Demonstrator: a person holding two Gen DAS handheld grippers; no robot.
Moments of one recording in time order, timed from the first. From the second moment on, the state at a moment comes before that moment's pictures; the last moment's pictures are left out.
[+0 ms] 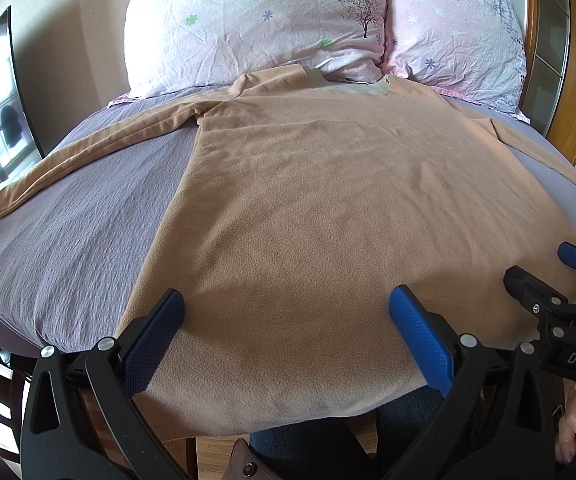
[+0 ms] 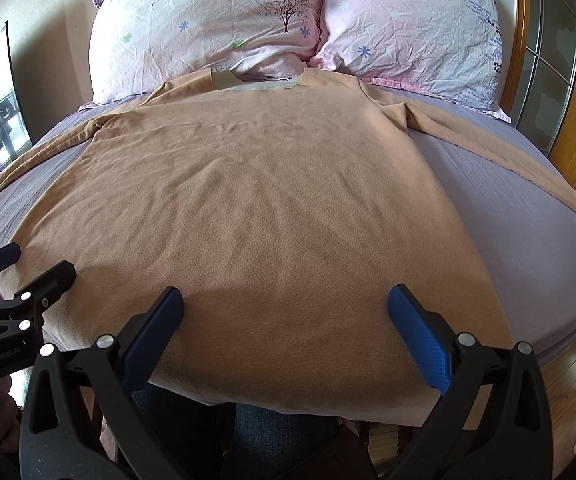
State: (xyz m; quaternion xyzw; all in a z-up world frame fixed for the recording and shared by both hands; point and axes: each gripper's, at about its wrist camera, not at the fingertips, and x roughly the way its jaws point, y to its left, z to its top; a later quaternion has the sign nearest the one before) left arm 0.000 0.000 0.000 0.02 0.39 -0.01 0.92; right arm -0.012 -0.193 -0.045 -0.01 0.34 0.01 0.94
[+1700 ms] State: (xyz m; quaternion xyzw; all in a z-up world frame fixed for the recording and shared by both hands) left arm 0.056 0.254 0.029 -0.37 0.25 0.02 0.89; right arm 0.196 -0.310 0.179 0.25 0.24 0.17 0.92
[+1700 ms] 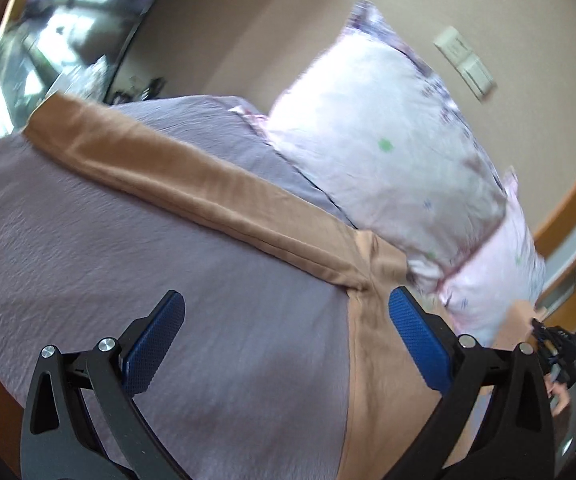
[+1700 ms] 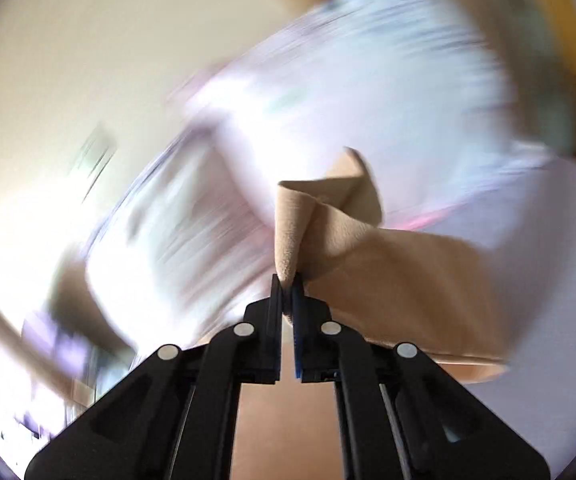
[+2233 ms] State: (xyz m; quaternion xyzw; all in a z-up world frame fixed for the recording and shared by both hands) left arm 0.072 0.347 0.001 -0.51 0.27 0.14 0.81; right arm 0.210 -0.177 0.115 0.17 0.39 0.30 0.85
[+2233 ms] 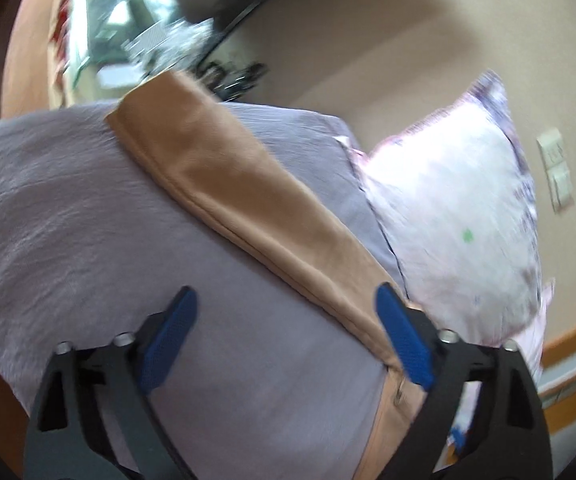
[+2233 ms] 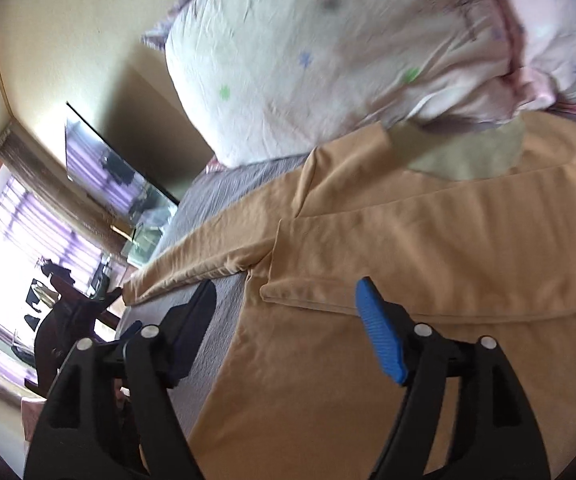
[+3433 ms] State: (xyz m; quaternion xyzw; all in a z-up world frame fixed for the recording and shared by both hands) left arm 0.274 -0.108 0.063 -0.14 0.42 -0.26 0.86; right arm 0.161 -0.369 0.081 0.32 0.33 0.19 0.87
